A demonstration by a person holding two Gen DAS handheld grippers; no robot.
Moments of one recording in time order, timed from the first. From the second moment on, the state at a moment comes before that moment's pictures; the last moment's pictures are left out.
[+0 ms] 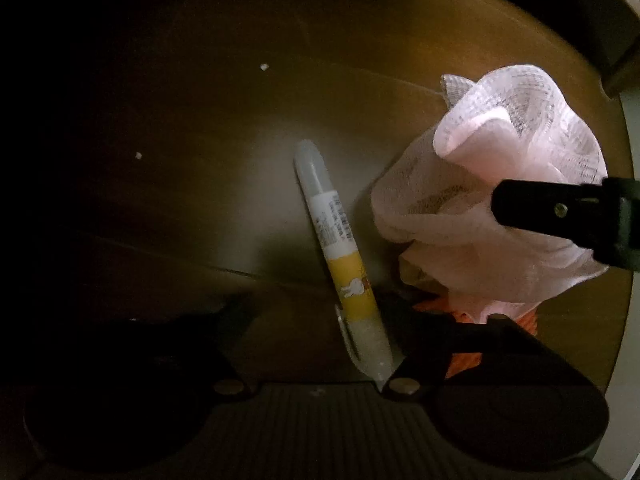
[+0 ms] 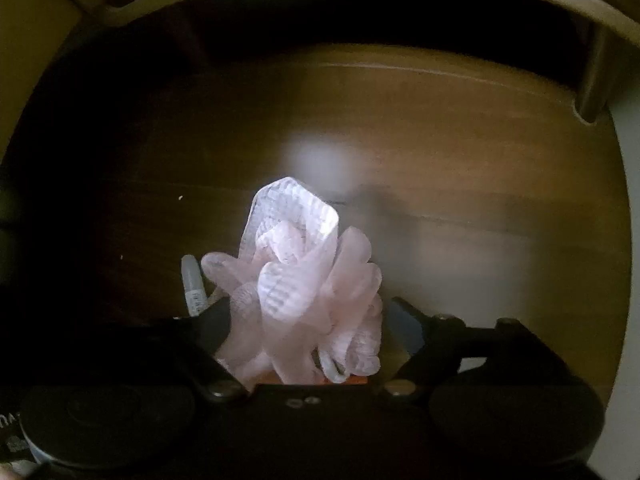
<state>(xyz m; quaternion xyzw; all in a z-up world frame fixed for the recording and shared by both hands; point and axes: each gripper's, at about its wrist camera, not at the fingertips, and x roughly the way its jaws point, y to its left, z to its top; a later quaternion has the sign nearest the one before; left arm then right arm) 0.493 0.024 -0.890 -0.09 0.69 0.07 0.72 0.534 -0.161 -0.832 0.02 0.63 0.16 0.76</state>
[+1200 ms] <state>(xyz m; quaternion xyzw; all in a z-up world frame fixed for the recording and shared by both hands) 0.477 0.042 -0.633 -0.16 0.65 0.10 0.74 0.433 -0.231 -0.579 0.09 0.55 0.08 0.82</state>
